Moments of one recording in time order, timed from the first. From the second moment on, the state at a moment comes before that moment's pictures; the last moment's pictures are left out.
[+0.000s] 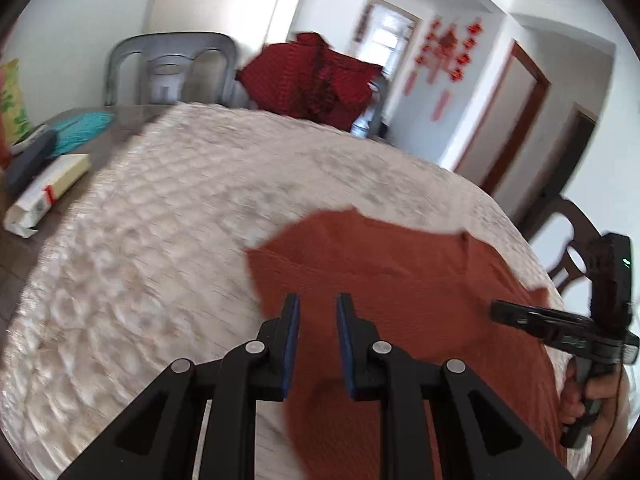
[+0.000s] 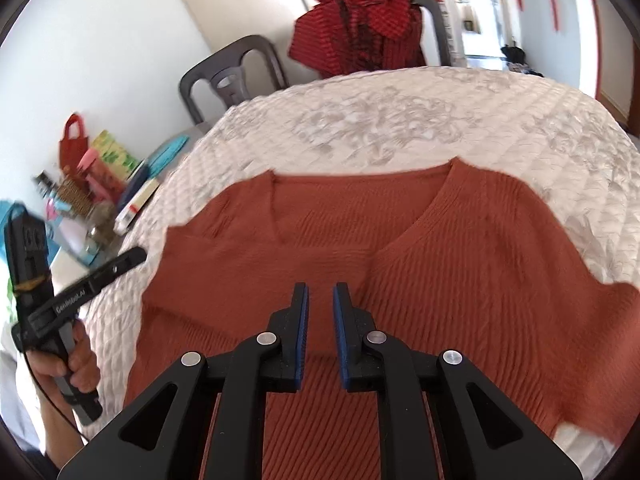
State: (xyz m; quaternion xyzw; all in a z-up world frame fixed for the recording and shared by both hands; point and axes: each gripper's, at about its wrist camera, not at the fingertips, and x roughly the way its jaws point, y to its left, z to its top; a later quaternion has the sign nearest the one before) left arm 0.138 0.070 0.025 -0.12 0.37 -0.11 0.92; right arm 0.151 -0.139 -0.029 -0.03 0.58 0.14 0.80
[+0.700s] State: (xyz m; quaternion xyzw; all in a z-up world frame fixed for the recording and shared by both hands) left arm 0.105 0.056 0.011 -0.09 0.40 -0.09 0.91; right arm 0.126 -0.166 -0.027 -0.02 0.59 0.12 0.80
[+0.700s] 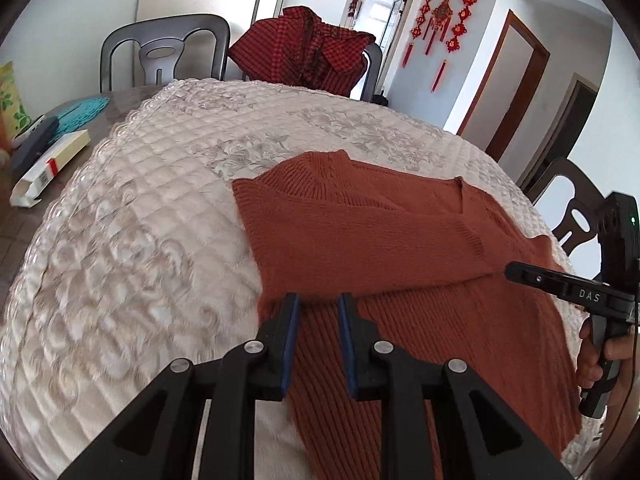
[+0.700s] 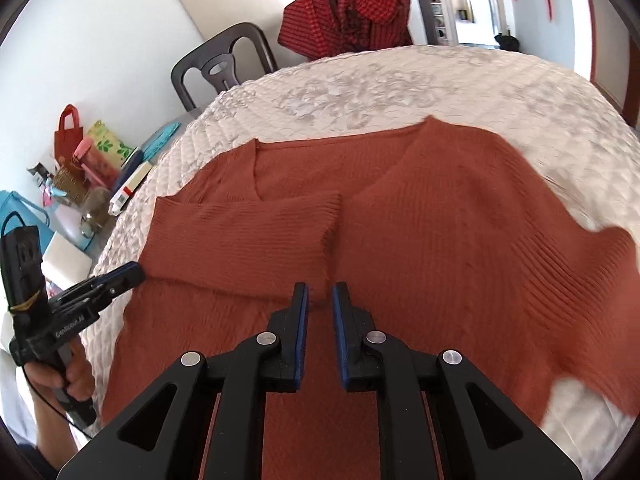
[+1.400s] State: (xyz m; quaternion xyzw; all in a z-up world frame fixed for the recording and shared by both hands) left arm 0.057 0.009 0.015 -0.07 0.39 -0.12 0.91; right arm 0.033 -0.227 0.023 -0.02 0.56 0.05 0.83
